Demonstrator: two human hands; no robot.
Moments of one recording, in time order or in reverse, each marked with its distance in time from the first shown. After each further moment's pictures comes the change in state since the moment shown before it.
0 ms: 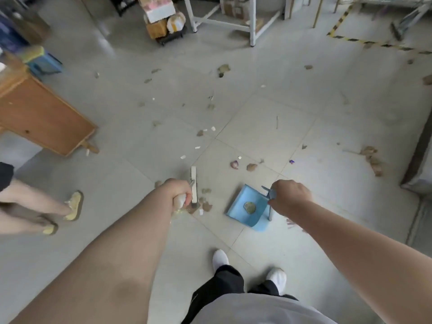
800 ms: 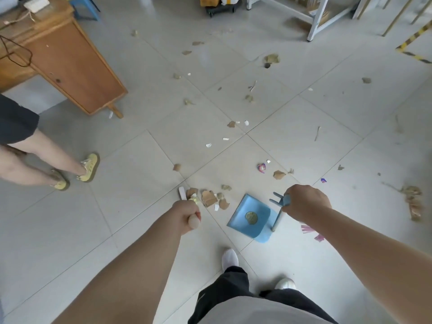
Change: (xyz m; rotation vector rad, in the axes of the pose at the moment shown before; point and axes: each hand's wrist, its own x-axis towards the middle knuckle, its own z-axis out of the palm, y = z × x) left_hand 0.086 -0.085 -0.076 -0.581 -0.005 -0.274; right_hand 0.084 -0.132 0.001 -0.207 -0.079 -0.078
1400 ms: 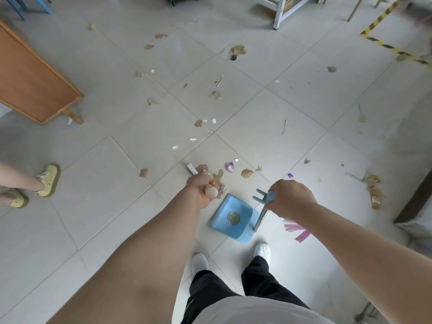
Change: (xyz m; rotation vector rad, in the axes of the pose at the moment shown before) left_hand -0.027 0.103 0.224 -0.366 -0.209 0.073; right_hand 0.055 0.129 -0.053 0.128 -0.060 -0.033
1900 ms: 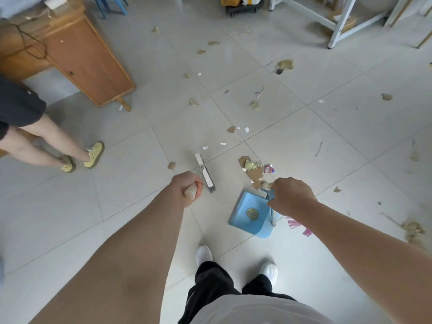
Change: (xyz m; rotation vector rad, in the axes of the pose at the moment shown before) left_hand -0.022 0.020 -0.062 -0.056 0.175 0.040; right_hand 0.025 -0.026 -0.029 -0.263 0.048 -0.249
